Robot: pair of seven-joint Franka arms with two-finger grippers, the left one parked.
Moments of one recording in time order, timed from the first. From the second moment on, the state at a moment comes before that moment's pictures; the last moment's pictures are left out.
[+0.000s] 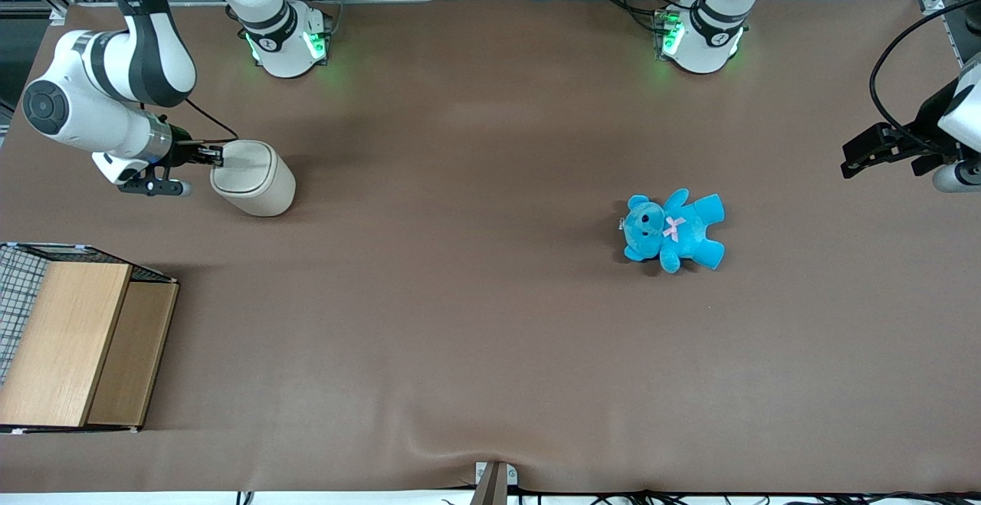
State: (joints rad) arm -0.03 -0.09 -0.10 -2.47 0.04 2.10 -0.07
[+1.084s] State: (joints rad) arm -0.03 -0.08 -0.10 -2.43 0.06 2.01 -0.07
